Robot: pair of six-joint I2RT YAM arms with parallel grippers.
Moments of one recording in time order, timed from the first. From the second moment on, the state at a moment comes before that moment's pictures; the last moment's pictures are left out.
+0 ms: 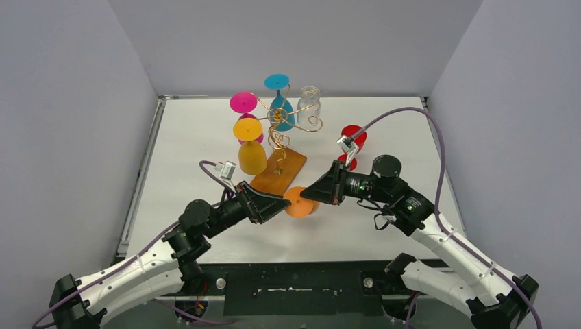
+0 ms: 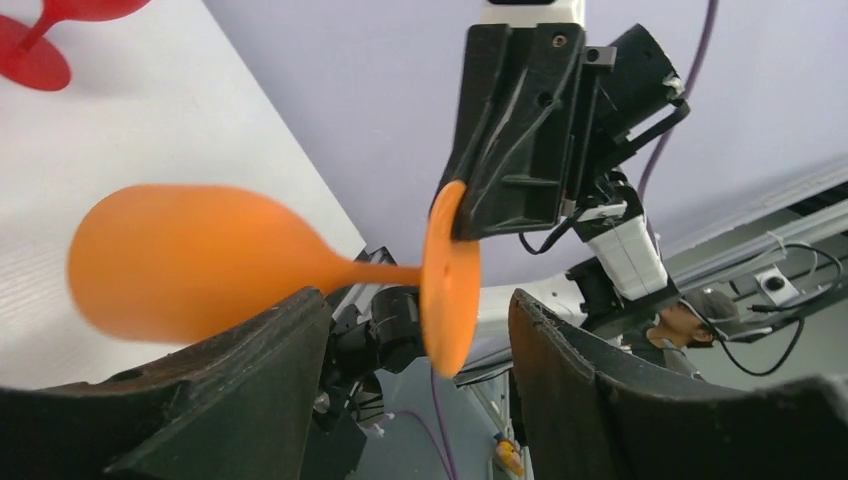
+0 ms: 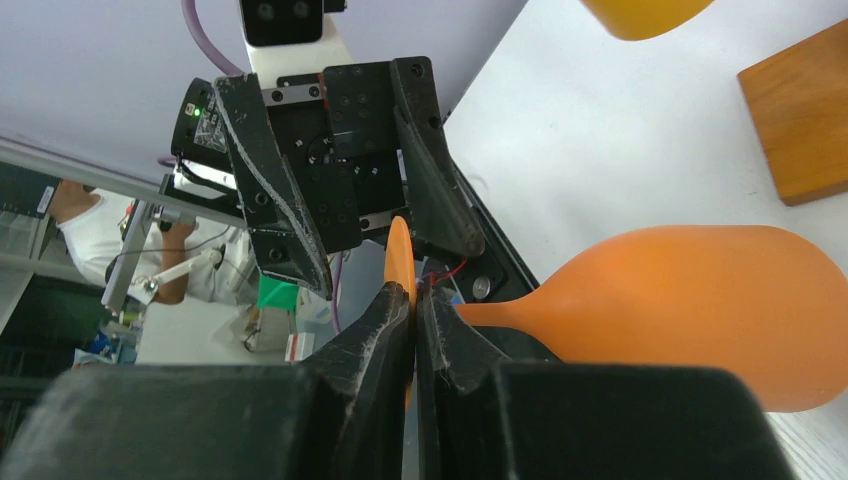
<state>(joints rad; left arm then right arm) -0.93 0.68 0.42 0.41 0.11 -1.07 0.65 0.87 0.84 -0.14 -0.63 0.82</state>
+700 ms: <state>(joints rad) -0.94 0.59 0.38 0.44 0.17 -1.08 0.77 0.96 0.81 0.05 -0.57 0.89</state>
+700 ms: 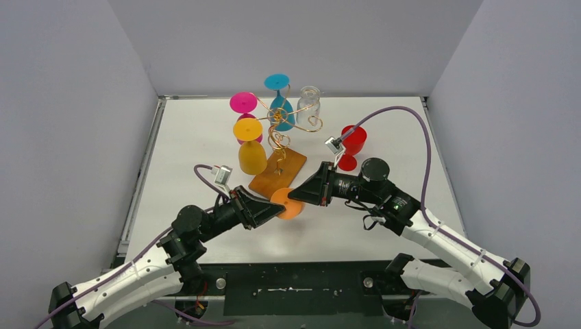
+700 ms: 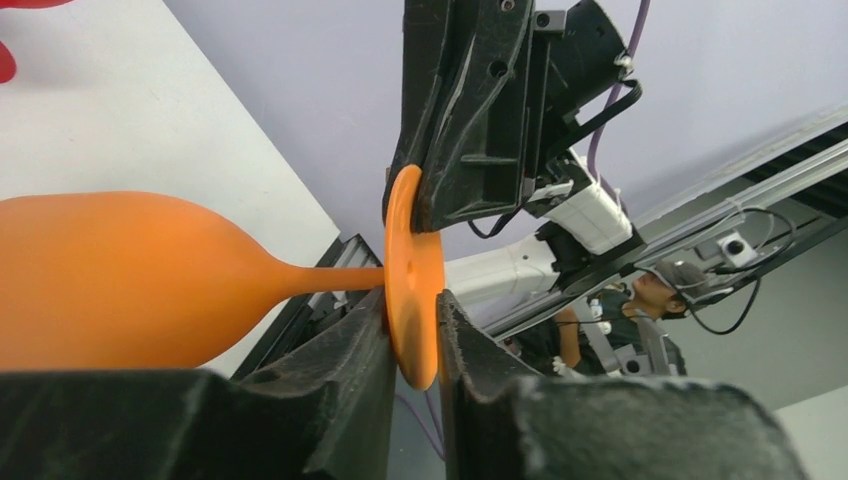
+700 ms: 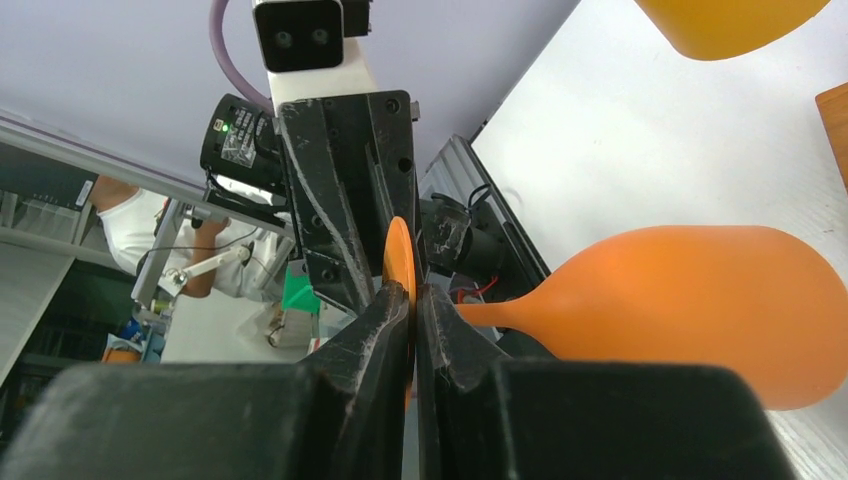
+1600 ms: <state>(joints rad) -0.94 0.60 0.38 0.39 0.21 -1.05 0.83 0.95 0.82 0.00 -0.51 0.80</state>
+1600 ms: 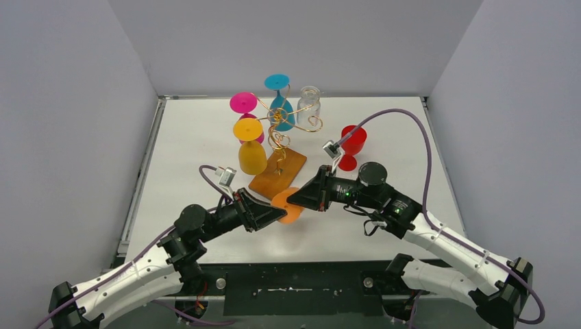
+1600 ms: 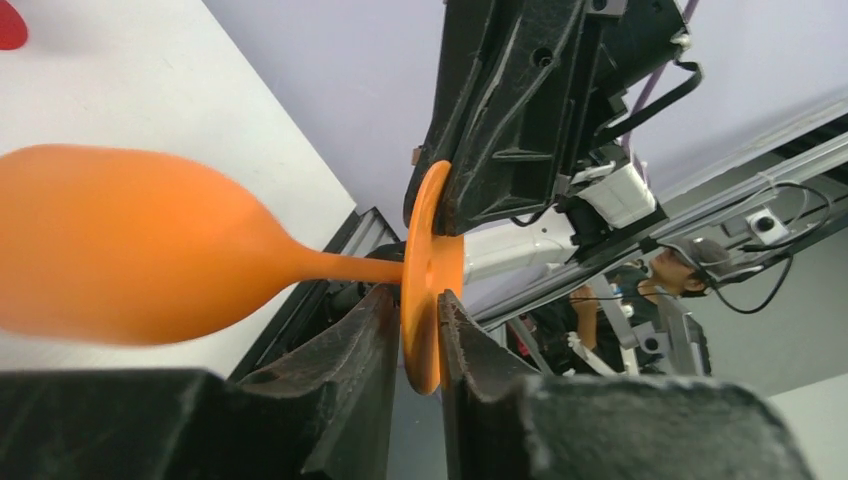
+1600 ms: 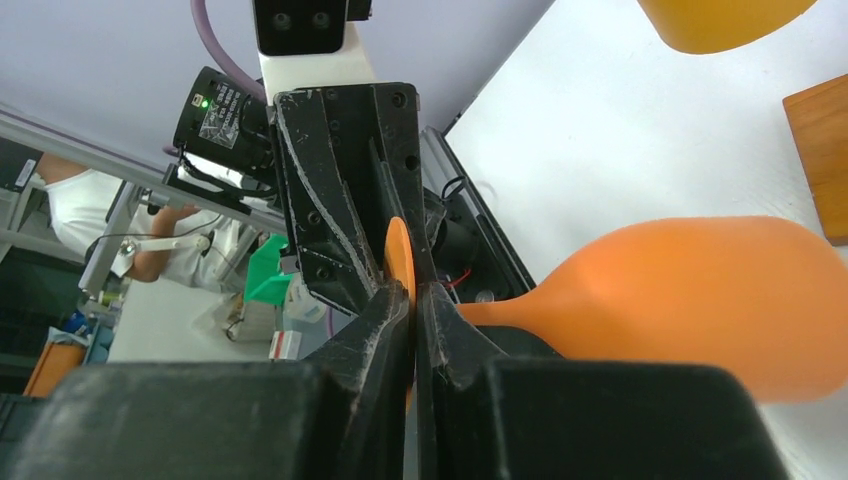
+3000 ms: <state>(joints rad) -0.93 0.67 0.34 0.36 0.17 -1.17 0.86 0.86 0.62 0.19 -0.20 0.90</state>
